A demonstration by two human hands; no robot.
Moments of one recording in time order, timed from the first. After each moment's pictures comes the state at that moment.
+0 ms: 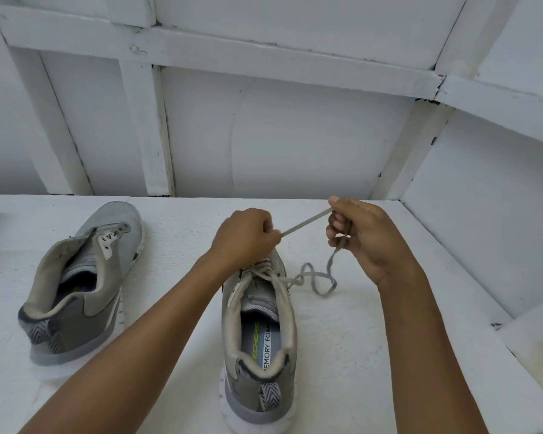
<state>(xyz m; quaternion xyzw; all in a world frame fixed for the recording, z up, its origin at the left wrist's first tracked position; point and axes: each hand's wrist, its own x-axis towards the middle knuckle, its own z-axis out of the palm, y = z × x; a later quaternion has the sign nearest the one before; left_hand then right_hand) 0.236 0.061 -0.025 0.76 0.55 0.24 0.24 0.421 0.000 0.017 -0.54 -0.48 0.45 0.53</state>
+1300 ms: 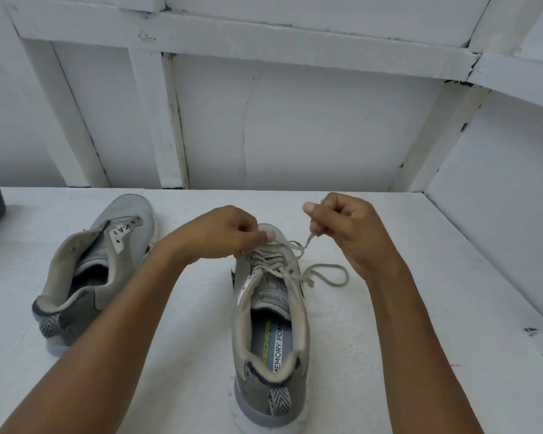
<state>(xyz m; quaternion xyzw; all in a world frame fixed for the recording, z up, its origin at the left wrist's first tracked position) 0.180 0.065 -0.016 0.78 0.51 0.15 0.33 0.400 0.018 -0.004 -0.47 -0.57 0.44 0.51</state>
